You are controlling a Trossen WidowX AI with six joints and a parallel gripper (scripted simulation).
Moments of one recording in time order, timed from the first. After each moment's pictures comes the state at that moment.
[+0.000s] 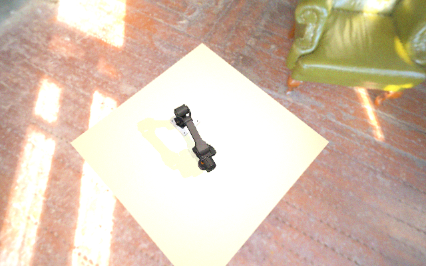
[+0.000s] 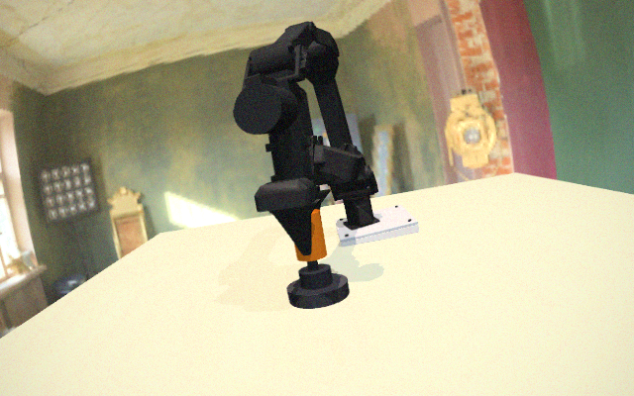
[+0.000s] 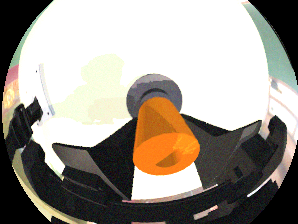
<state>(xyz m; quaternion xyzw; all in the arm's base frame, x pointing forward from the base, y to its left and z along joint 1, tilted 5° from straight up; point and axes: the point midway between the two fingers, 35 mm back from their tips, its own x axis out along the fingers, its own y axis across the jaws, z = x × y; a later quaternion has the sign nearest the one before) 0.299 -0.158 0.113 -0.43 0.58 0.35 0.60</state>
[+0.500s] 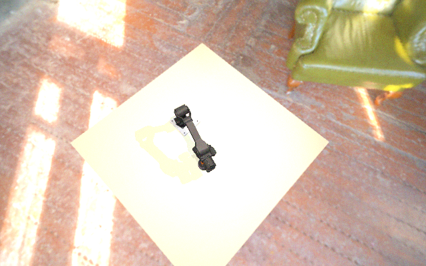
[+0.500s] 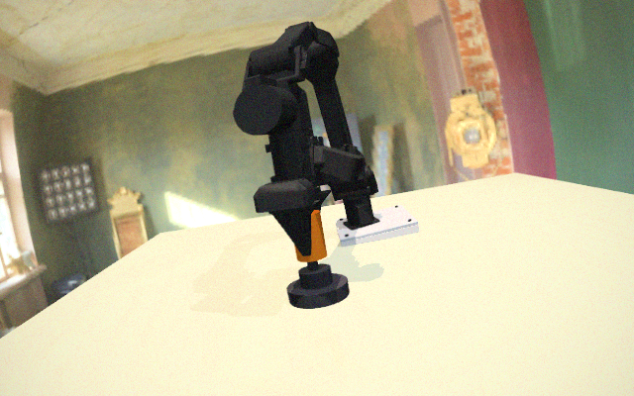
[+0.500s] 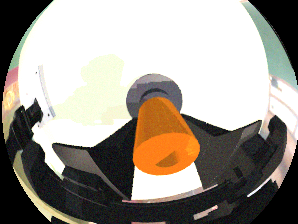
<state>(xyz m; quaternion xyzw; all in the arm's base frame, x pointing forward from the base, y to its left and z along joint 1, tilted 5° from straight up) 0.300 -0.159 0.113 -0.42 0.58 0.35 0.60</state>
